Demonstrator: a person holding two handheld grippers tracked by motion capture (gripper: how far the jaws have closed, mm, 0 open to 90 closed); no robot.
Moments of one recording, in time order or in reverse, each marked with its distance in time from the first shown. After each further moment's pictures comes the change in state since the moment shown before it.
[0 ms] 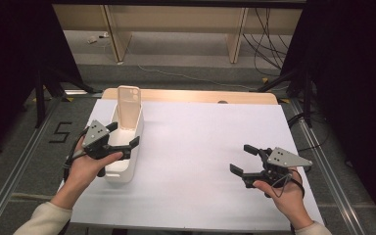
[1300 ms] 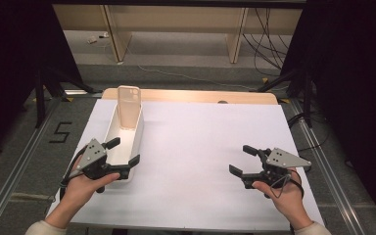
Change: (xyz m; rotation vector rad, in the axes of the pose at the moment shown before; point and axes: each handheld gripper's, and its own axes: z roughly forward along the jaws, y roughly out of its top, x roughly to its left) left arm -0.017 -0.034 -0.023 -0.027 -0.097 0.028; right arm 0.000 -0.001 0.002 -0.009 0.004 -0.024
